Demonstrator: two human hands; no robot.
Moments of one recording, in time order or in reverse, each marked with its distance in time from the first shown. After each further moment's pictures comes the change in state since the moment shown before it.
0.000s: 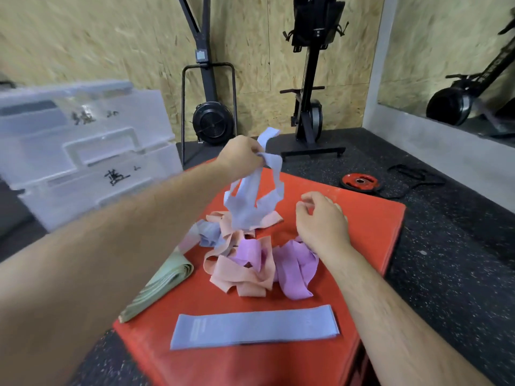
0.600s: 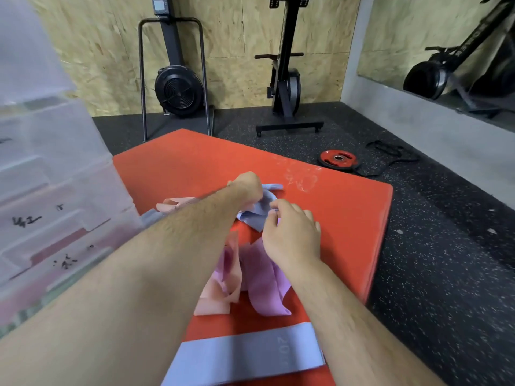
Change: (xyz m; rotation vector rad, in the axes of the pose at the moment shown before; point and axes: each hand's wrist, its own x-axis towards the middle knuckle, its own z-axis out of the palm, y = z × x) left_hand 0.056 -0.046 0.203 0.170 -0.436 -0.255; right_hand 0.016 0.047 0.064 -0.209 -0.117 0.073
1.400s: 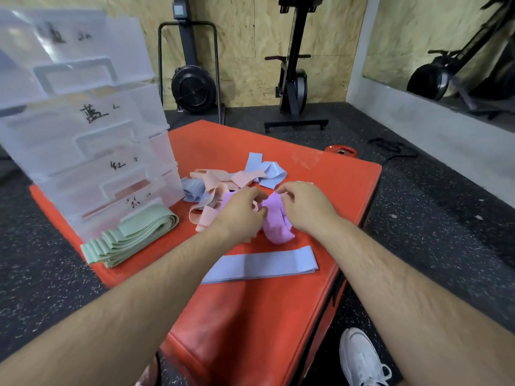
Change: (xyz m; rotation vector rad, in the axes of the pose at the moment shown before) left_hand -0.254 -0.035 0.025 -0.394 0.290 0.228; right_hand -0.071 0.008 -0.046 -0.018 -0.156 -0.260
